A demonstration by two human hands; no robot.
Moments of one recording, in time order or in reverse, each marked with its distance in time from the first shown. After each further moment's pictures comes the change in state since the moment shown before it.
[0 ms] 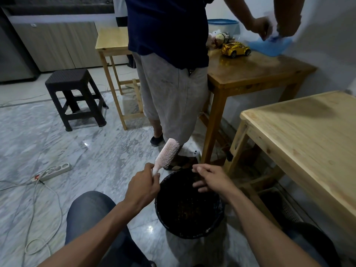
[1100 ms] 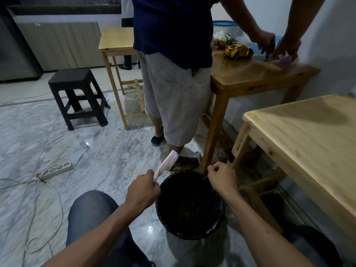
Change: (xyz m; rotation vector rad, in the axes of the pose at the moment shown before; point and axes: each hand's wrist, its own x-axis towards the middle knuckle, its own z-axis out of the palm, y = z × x) left_hand 0.001 -0.013 0.008 0.156 -0.091 -0.061; right_hand -0.004 -0.007 -0.003 -0.540 0.447 -0.077
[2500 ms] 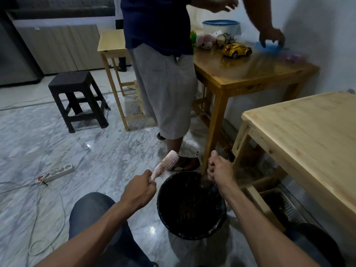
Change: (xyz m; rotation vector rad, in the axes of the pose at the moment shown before) left_hand 0.002 -0.012 -0.014 -0.071 -0.080 0.031; right_hand 0.004 -0.009 0.005 0.806 -0.112 0.054
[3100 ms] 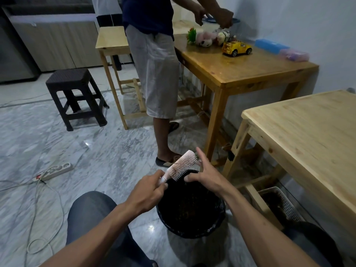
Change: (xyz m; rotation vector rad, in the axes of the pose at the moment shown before) left_hand -0.010 0.018 0.000 -0.193 -0.080 0.215; right_hand 0.003 0.010 0.007 -0.428 -0.454 -0.017
